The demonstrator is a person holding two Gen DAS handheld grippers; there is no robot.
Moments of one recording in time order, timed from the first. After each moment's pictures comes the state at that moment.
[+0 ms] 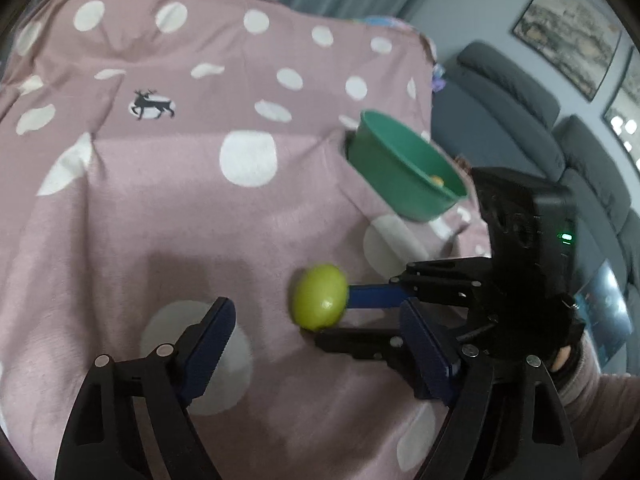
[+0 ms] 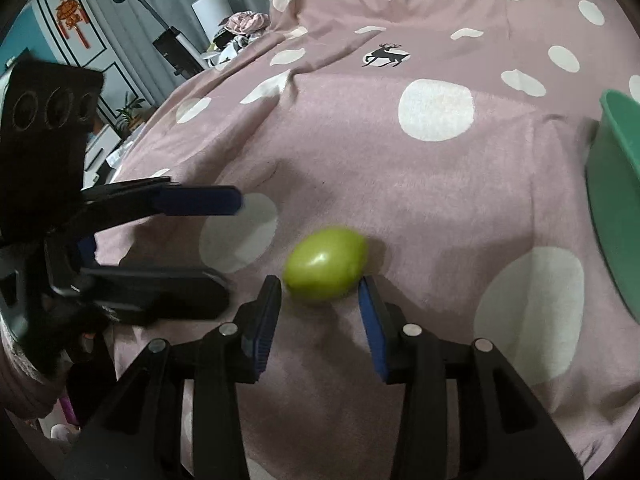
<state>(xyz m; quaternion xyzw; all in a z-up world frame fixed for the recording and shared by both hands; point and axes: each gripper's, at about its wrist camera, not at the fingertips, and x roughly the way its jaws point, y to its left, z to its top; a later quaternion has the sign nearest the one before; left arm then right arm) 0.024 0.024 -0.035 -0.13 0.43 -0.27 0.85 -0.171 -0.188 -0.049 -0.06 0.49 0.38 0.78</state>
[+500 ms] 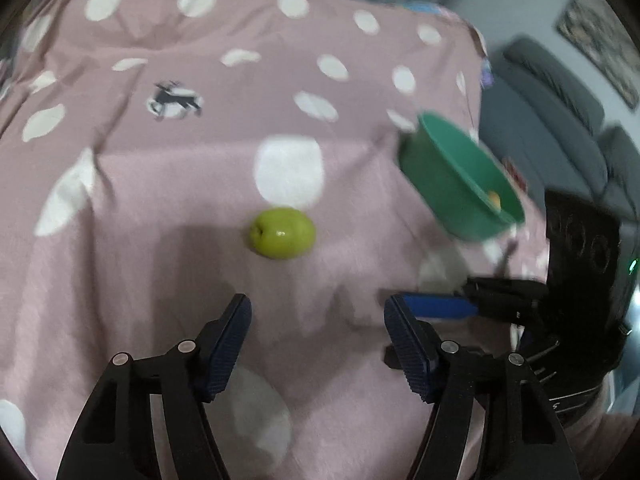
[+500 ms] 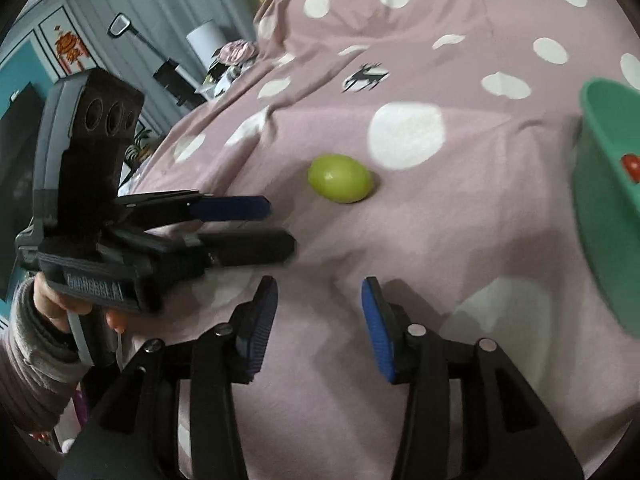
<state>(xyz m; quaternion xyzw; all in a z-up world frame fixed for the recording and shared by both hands) 0.073 0.031 -0.040 -0.14 0.46 -0.20 0.86 -0.144 -0.203 -0.036 -0.01 0.48 0.38 0.79</state>
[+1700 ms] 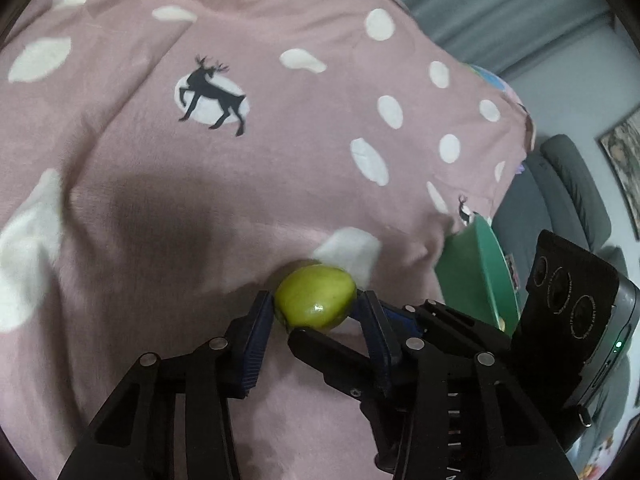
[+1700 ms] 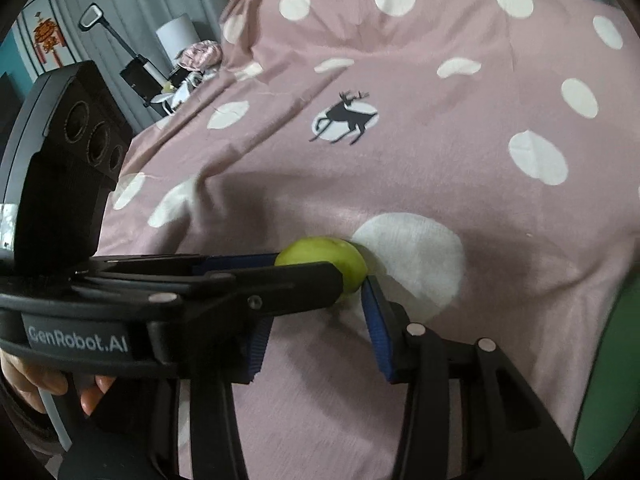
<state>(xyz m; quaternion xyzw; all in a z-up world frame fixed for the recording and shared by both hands) 0.152 0.059 -0.065 -0.29 0.47 -0.18 0.82 -0.051 -0.128 -0.047 -0.05 0.47 0.35 0.81</state>
